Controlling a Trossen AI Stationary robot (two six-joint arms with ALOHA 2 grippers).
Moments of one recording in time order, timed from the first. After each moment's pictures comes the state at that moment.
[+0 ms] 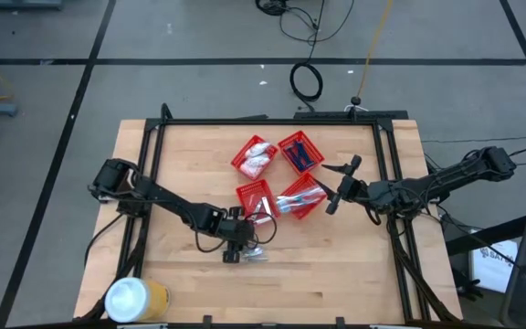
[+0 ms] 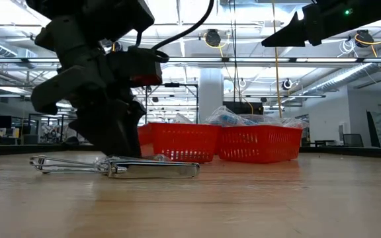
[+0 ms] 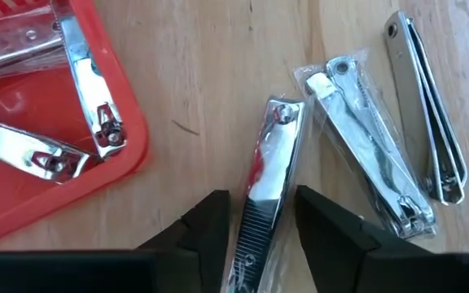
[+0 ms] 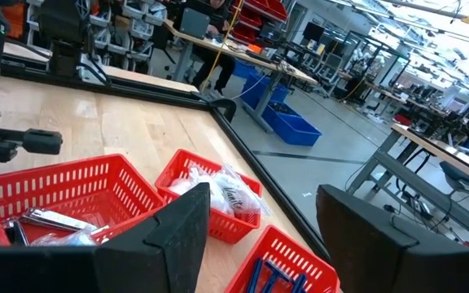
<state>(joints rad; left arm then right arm) -0.29 1.81 0.92 -0.22 -0.03 -0.20 0.27 0.91 0.44 0.33 0.81 -0.26</state>
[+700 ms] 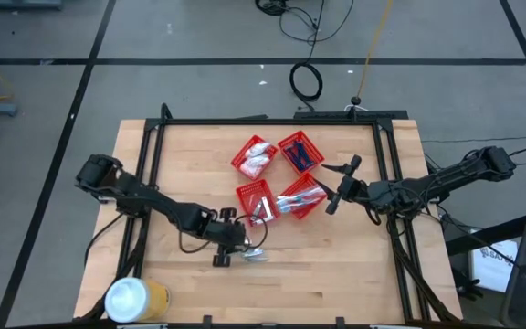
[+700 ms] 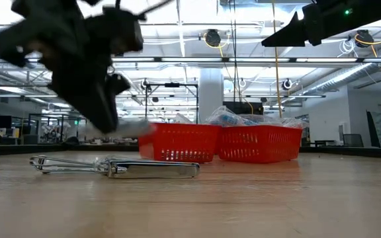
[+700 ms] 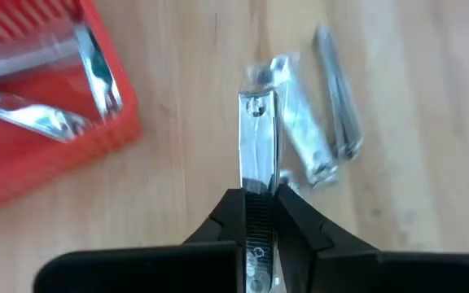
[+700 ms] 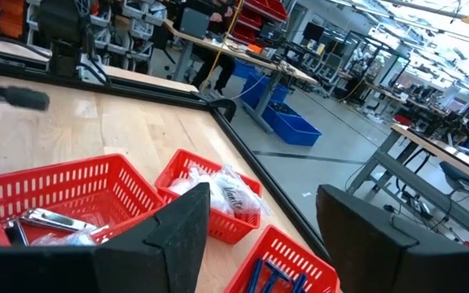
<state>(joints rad) -0.36 1.65 0.91 -0.28 -0.08 -0.24 0.27 0.91 0.44 0.33 0.81 -0.26</state>
